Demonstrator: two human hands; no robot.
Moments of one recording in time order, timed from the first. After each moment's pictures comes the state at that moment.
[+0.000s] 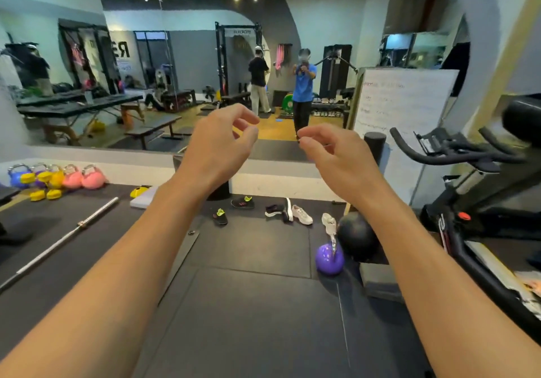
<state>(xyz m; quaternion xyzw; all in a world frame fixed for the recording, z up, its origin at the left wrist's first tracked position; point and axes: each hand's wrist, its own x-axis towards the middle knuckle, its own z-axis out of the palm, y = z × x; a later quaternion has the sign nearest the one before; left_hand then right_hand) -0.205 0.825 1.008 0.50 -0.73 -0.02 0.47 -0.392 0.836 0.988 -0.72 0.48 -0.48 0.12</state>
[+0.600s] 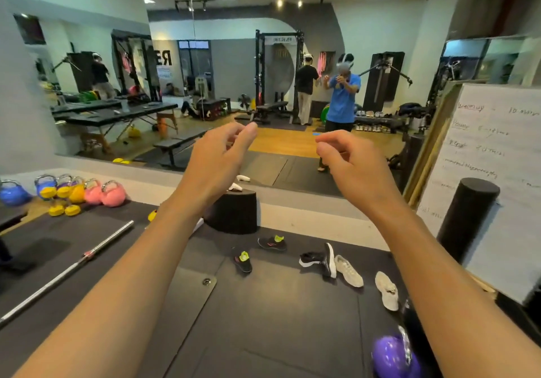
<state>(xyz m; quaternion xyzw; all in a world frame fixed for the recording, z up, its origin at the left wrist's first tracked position) -0.093 0.338 1.002 0.52 -0.67 -0.07 0.53 -0.302 0.324 0.998 -0.73 0.45 -0.49 0.12</state>
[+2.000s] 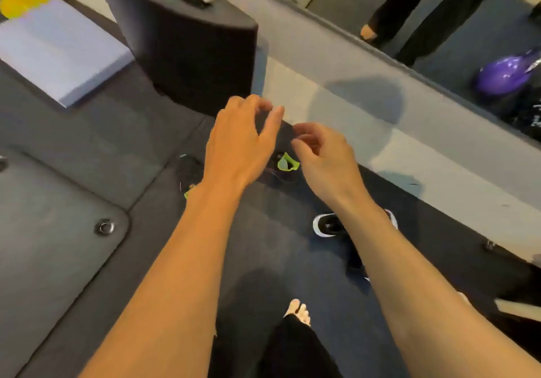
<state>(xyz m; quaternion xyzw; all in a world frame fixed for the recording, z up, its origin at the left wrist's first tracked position) -0.020 -0.617 0.331 0.75 -0.51 -0.21 0.36 -0.155 -0.643 0.340 -0.71 0.58 -0.18 0.36</state>
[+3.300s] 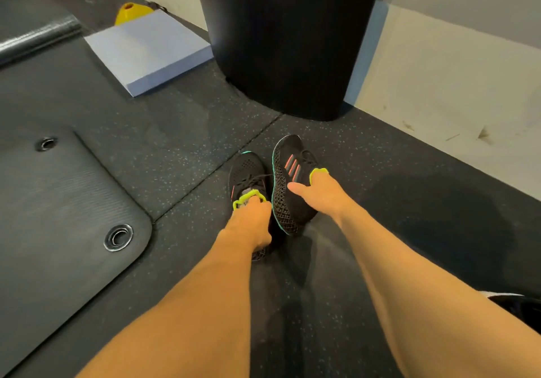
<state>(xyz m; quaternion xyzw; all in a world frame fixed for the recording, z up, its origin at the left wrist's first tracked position) 0.080 -0.590 -0.085 0.80 -0.52 -0.29 -0.04 -0.028 -0.711 -0.084 -0.76 0.50 0.00 0.41</state>
